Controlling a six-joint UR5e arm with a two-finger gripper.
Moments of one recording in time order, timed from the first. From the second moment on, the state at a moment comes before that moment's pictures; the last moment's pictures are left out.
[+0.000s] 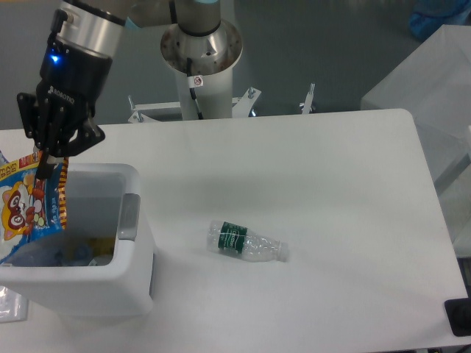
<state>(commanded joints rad) 2.16 -1.61 -1.68 -0.74 1.02 0.54</state>
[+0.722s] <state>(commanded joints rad) 2.16 -1.66 -1.68 -0.73 1.02 0.59</state>
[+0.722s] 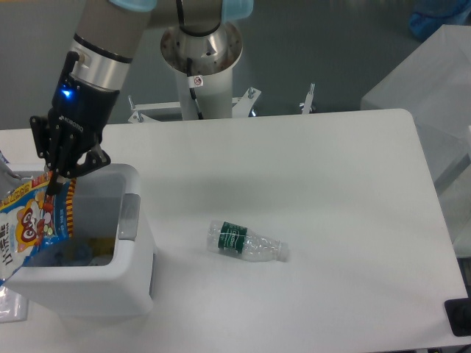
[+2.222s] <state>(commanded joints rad) 2.59 -1.63 -1.73 -0.74 1.01 0.25</state>
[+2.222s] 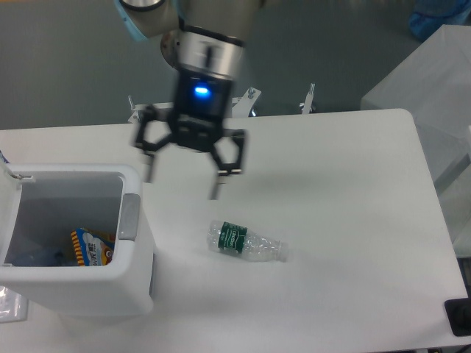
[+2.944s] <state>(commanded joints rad) 2.63 -1.75 -1.73 -0.73 1.23 0.30</state>
